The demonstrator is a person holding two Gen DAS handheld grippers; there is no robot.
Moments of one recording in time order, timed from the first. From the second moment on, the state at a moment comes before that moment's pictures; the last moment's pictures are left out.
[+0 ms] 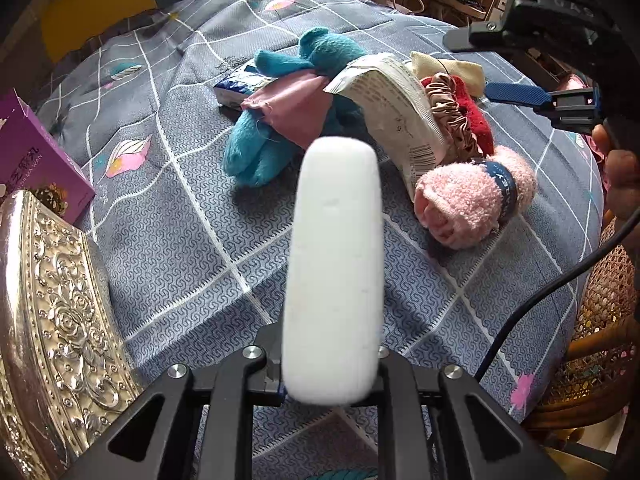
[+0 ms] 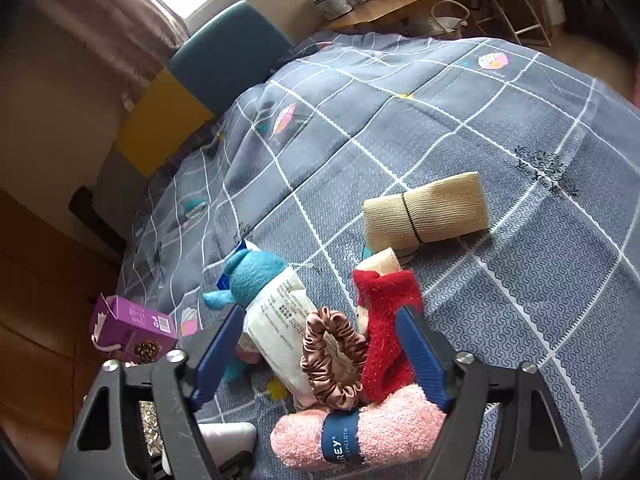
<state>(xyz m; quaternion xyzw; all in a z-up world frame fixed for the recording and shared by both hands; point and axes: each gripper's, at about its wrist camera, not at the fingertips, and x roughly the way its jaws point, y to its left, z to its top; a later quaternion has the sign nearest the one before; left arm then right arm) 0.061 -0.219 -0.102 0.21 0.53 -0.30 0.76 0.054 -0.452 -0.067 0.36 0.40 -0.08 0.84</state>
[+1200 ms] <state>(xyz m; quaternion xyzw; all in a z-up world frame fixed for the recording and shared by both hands) 0.215 0.085 0.036 -0.06 0.42 -0.02 0.90 0.081 -0.405 -0.078 0.20 0.47 -0.05 0.86</state>
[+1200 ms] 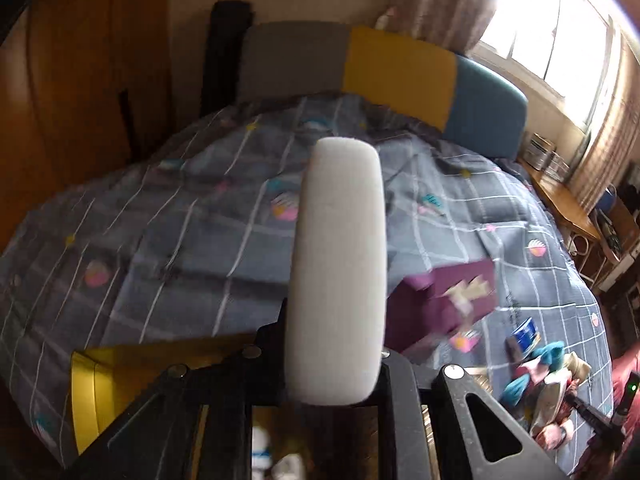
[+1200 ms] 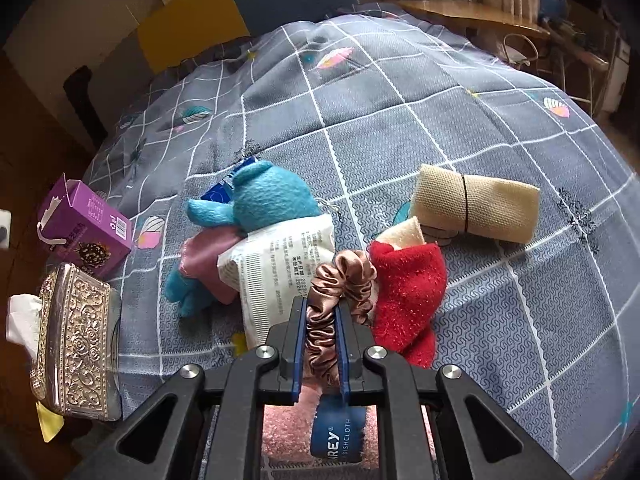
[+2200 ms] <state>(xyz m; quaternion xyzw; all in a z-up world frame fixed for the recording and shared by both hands) 0.070 0.152 -0.063 -0.07 0.48 0.00 0.88 0.091 -0.412 -0.055 0.26 0.42 -0.03 0.87</state>
